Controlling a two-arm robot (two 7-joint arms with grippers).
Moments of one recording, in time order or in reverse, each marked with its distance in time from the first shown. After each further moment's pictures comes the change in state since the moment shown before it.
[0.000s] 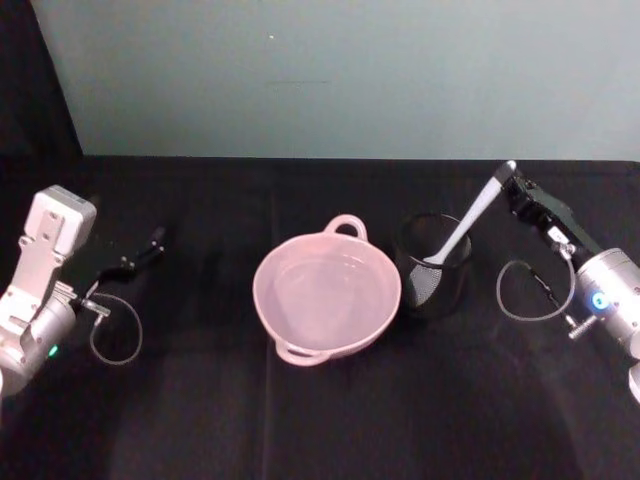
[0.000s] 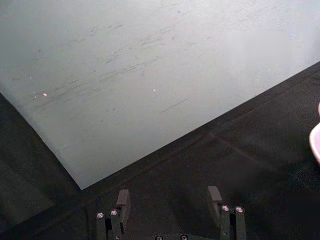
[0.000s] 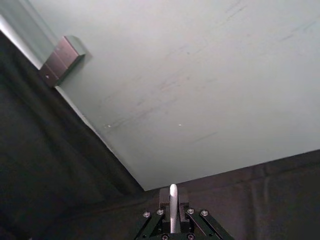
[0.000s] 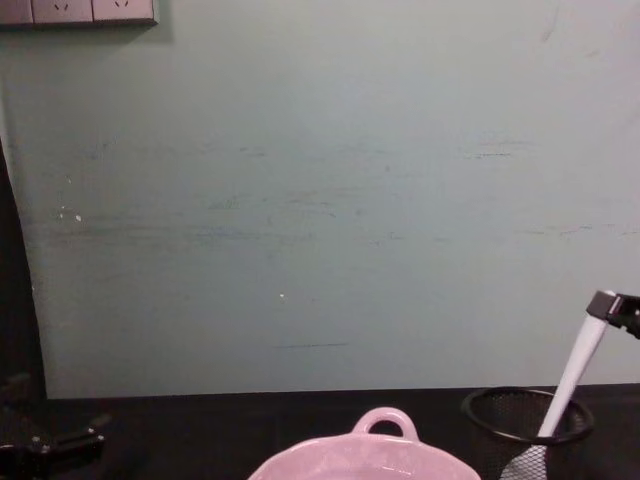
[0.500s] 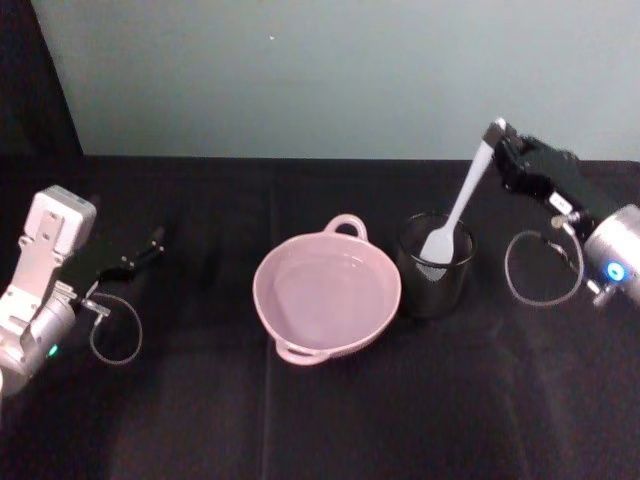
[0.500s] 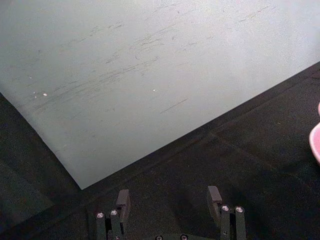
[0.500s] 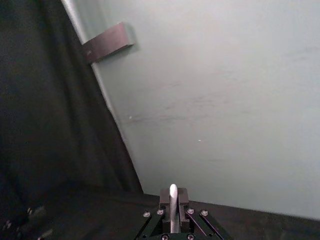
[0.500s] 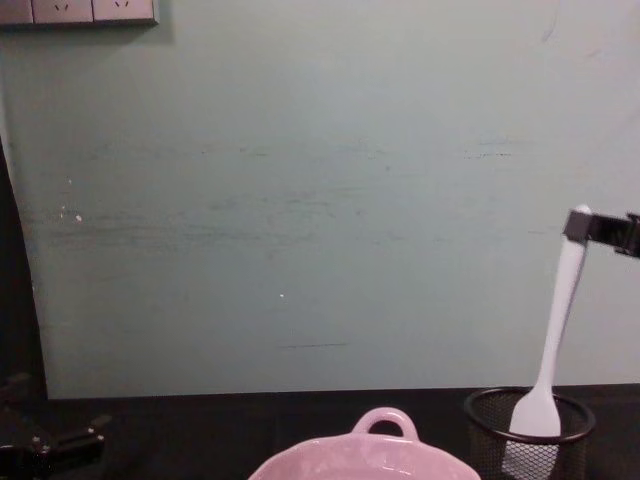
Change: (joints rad) left arm 0.000 0.000 0.000 0.000 0.000 0.000 0.000; right arm 0.001 0.113 -0.043 -0.199 -0.165 0.006 -0.022
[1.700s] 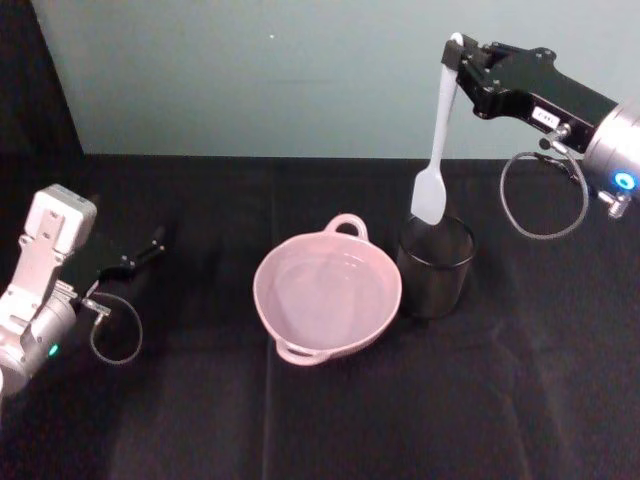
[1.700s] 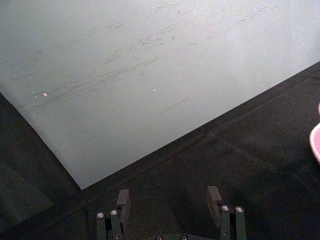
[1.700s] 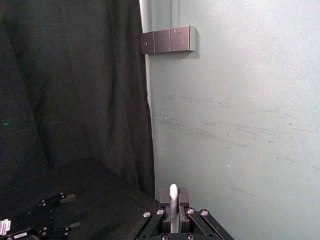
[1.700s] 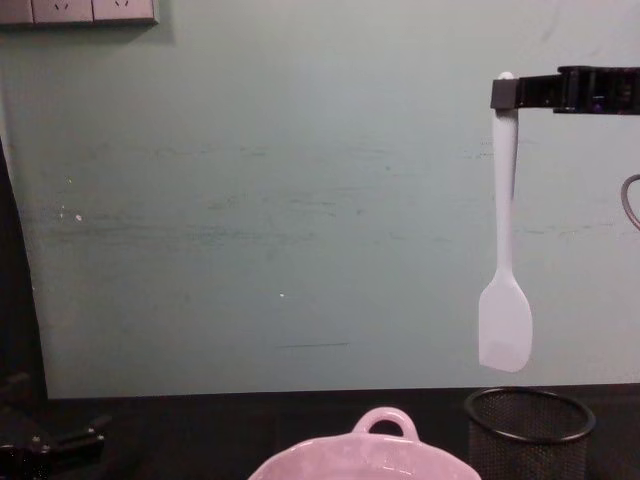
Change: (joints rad) left arm 0.000 0.000 0.000 0.000 0.000 0.000 0.000; right arm 0.199 0.094 -0.075 -0.158 -0.102 0.215 0.048
